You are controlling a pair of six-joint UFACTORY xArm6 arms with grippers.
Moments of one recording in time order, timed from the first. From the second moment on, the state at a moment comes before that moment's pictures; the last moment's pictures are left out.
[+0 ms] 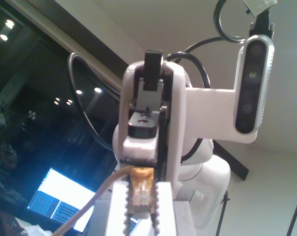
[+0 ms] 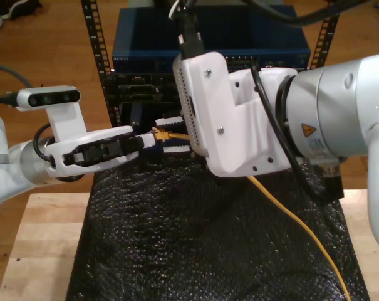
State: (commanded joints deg) left arm 17.3 3.4 -44.1 -84.0 137.2 -263.4; right arm 41.6 -44.9 -38.1 31.3 32.2 -102.2
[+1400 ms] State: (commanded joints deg) left arm 17.2 4.1 -44.2 -84.0 137.2 -266.4; right arm 41.9 -44.5 -38.2 31.3 32.1 -102.1
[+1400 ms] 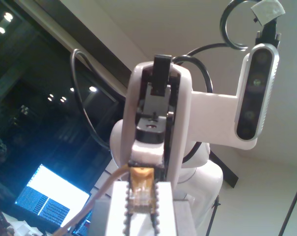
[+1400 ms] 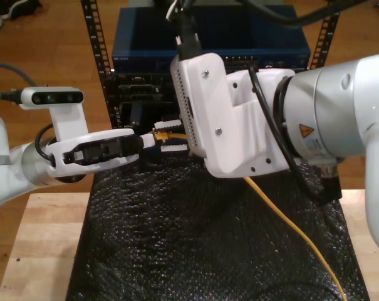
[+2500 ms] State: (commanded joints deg) left arm 17.1 4.1 -44.4 -84.0 139.0 -269.5; right arm 41.9 -44.5 -38.1 31.4 32.0 -101.7
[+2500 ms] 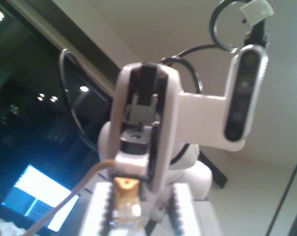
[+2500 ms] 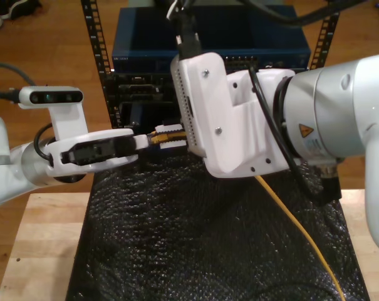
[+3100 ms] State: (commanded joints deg) left arm 18.9 4.0 -44.8 -84.0 134.8 -268.1; right arm 41.4 -40.8 -40.3 31.3 32.1 -94.1
